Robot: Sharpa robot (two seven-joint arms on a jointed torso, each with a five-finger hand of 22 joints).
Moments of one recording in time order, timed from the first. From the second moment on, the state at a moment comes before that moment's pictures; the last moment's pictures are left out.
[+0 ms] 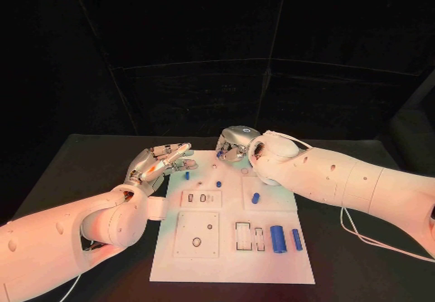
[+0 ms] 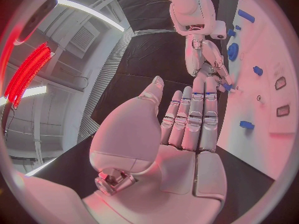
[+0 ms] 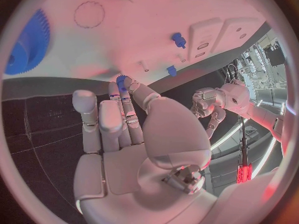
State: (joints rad) left arm 1.13 -0.89 -0.02 1.67 0.10 -0.39 0.56; left_hand 1.34 0.01 0.02 0.08 0.08 0.95 0.21 0.11 0.07 1.03 0.16 0.14 0.07 1.12 0.11 0.22 0.18 0.18 0.95 0.21 0.39 0.17; right arm 1.27 -0.44 0.01 1.11 -1.60 -0.27 -0.11; right_hand 1.24 0.04 0.41 -0.27 0.14 1.10 0.15 0.06 0.07 1.22 0.08 0.08 0.07 1.47 -0.01 1.23 0.93 0.15 1.15 0.10 1.26 0.81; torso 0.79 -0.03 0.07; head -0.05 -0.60
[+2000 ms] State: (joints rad) left arm 1.14 -0.89 -0.02 1.65 0.10 -0.37 0.54; left_hand 1.33 0.02 0.02 0.06 0.08 0.99 0.20 0.10 0.07 1.08 0.15 0.14 0.07 1.14 0.10 0.20 0.20 0.18 0.96 0.21 0.39 0.16; right arm 1.27 -0.77 0.01 1.34 -1.32 -0.24 -0.21; right_hand 1.27 -0.07 0.02 0.01 0.26 0.83 0.17 0.14 0.07 1.36 0.07 1.31 1.19 1.47 -0.01 1.37 1.10 0.06 1.43 0.10 1.48 1.29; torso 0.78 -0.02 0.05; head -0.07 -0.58
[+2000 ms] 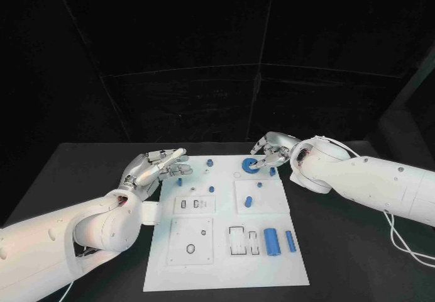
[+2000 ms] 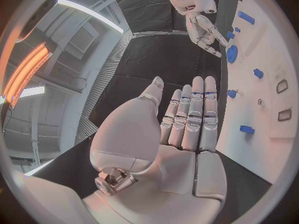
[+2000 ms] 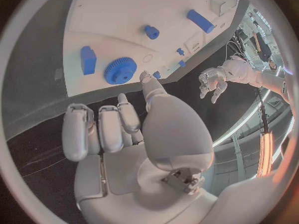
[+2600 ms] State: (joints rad) left arm 1.13 -0.88 -0.02 1.65 0.10 -0.37 0.53; left_hand 1.33 0.02 0.02 0.06 0.08 0.99 0.20 0.10 0.07 1.08 0.14 0.14 0.07 1.14 0.10 0.20 0.21 0.18 0.96 0.21 0.39 0.16; right arm 1.27 -0.72 0.01 1.29 -1.34 -0.16 -0.26; right_hand 1.34 -0.05 0.05 0.00 0.23 0.82 0.16 0.17 0.07 1.36 0.07 1.32 1.22 1.47 -0.01 1.38 1.09 0.06 1.46 0.10 1.51 1.31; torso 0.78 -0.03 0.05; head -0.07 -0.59
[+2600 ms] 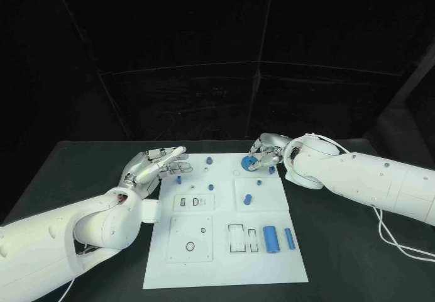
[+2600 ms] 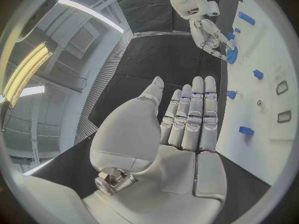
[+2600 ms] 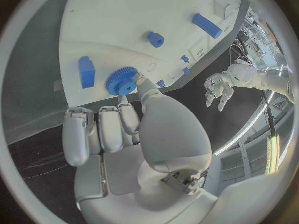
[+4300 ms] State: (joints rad) left arm 1.13 -0.88 -0.02 1.64 0.10 -0.34 0.53; left_hand 1.33 0.02 0.02 0.05 0.08 0.99 0.20 0.09 0.07 1.08 0.14 0.13 0.07 1.14 0.10 0.19 0.21 0.18 0.96 0.21 0.39 0.16; right arm 1.27 -0.69 0.01 1.42 -1.45 -0.30 -0.25; right_hand 1.36 -0.01 0.22 -0.06 0.20 0.93 0.15 0.23 0.06 1.40 0.06 1.38 1.30 1.47 -0.02 1.38 1.09 0.06 1.47 0.08 1.50 1.31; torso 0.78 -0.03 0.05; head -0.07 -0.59
